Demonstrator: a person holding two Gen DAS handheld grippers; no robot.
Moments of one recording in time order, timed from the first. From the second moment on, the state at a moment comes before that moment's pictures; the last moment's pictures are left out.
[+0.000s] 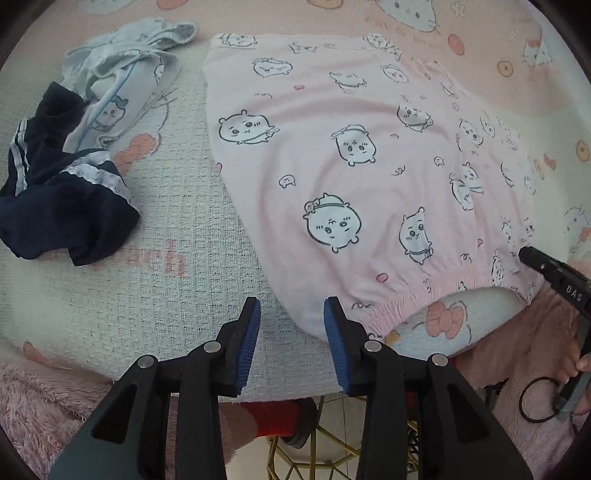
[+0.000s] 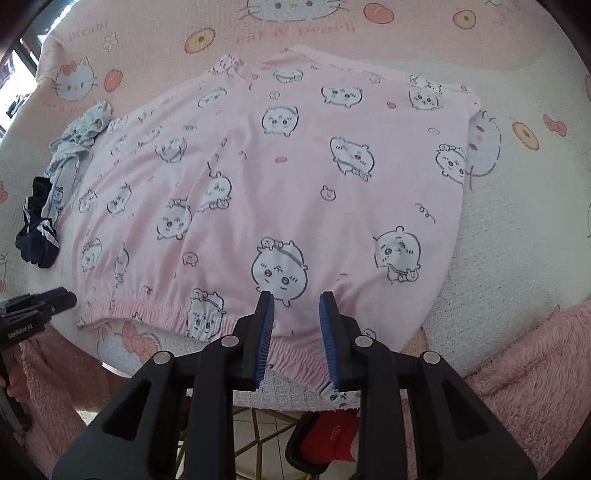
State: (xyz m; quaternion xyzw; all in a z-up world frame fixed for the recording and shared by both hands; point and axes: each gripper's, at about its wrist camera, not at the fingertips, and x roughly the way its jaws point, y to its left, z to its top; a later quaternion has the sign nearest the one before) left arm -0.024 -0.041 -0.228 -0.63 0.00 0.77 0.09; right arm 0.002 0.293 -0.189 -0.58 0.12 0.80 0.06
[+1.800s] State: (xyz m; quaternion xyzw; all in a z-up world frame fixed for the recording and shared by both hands) left arm -0.247 -0.009 -0.220 -0.56 0.03 0.81 0.20; right arm -0.253 0.228 -0.144 -0.51 0.09 0.85 -0.06
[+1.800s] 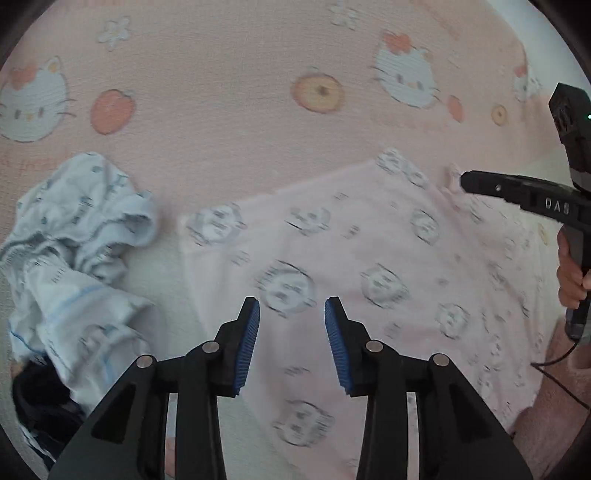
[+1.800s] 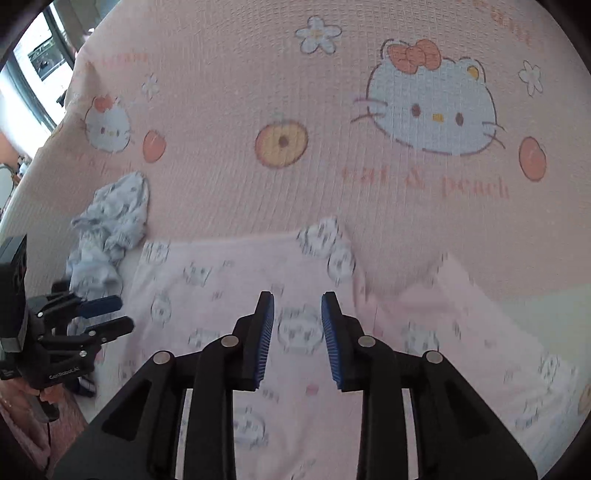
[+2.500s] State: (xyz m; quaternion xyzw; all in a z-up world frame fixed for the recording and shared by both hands) left arm -0.068 0.012 -0.252 -0.62 0.05 0.77 0.15; right arm -0.039 0.228 -0.183 -0.57 0.16 0.80 0.01
